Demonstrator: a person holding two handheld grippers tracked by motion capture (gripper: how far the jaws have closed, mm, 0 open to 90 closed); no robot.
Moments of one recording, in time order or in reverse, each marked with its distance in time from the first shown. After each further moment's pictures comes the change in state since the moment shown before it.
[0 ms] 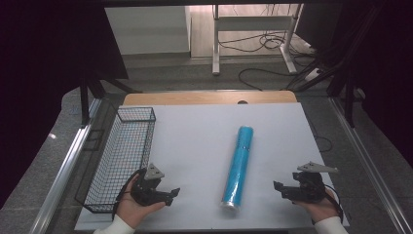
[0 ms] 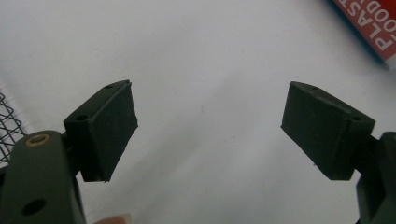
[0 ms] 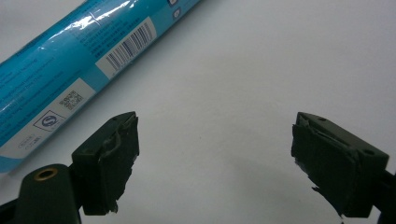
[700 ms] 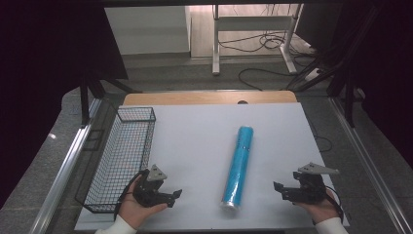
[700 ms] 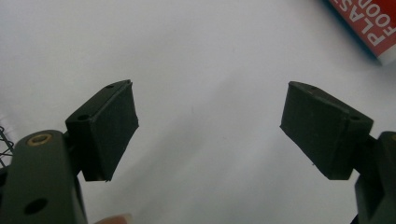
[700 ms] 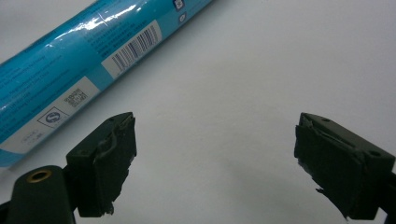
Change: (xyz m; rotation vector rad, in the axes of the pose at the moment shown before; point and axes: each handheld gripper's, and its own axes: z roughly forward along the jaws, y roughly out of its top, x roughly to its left) left arm -0.005 0.000 0.004 0.003 -0.016 0.019; right arm 0.000 -0.002 -0.003 -0.027 0.010 -0.034
